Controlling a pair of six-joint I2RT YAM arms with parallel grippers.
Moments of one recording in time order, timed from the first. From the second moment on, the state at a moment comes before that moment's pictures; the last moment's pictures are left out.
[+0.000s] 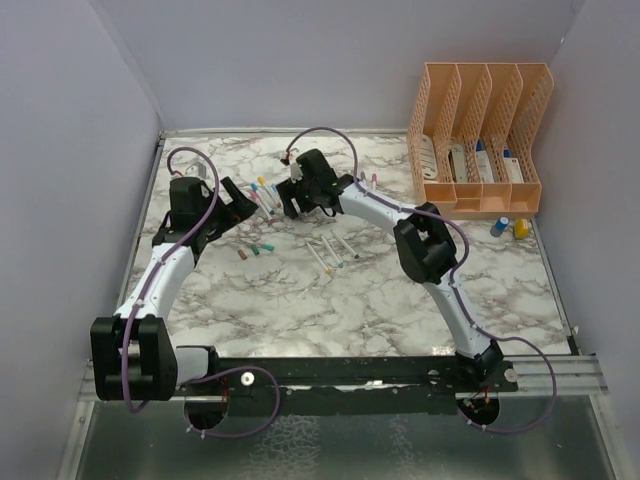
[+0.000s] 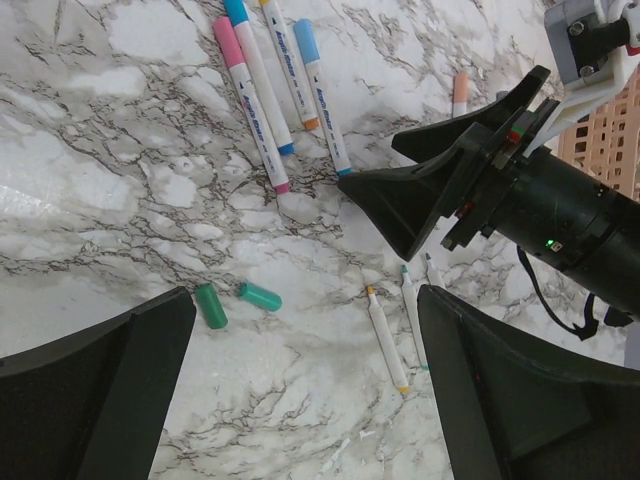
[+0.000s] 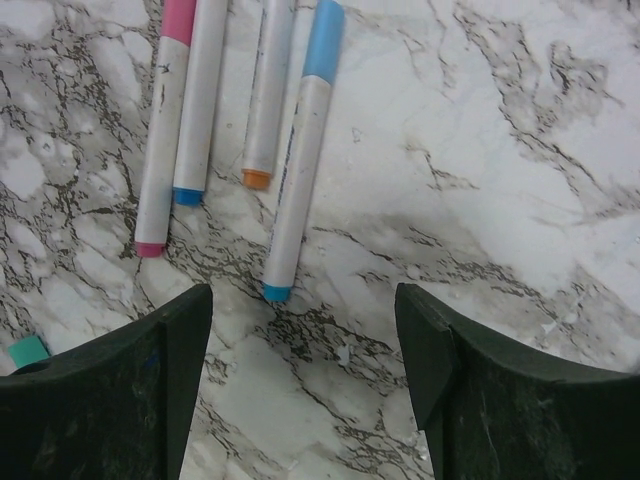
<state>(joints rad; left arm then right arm) -0.01 1.24 0.83 -0.17 0.27 -0.60 0.70 2.42 2.01 -0.31 -0.10 0.05</state>
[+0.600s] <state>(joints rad) 0.04 1.21 0.81 -0.18 0.30 -0.59 0.74 2.54 2.15 -0.32 -0.07 0.01</state>
